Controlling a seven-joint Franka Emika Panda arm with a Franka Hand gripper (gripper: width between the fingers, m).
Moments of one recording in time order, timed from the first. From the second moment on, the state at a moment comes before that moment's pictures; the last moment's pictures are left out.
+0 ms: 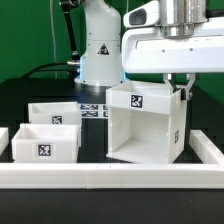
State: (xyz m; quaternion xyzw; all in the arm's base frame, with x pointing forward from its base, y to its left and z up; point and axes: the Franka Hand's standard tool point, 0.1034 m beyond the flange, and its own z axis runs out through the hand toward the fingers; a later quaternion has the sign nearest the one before) arm 0.567 0.101 0.105 -0.95 0.29 -0.04 0.06
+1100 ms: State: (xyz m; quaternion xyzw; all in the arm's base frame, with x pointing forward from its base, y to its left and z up) arm 0.577 0.097 0.103 -0.80 0.59 0.00 0.09
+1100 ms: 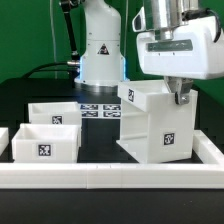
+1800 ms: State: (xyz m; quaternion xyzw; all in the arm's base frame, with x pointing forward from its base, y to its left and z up) arm 0.608 0.106 0.101 -0.74 0.67 0.01 0.11
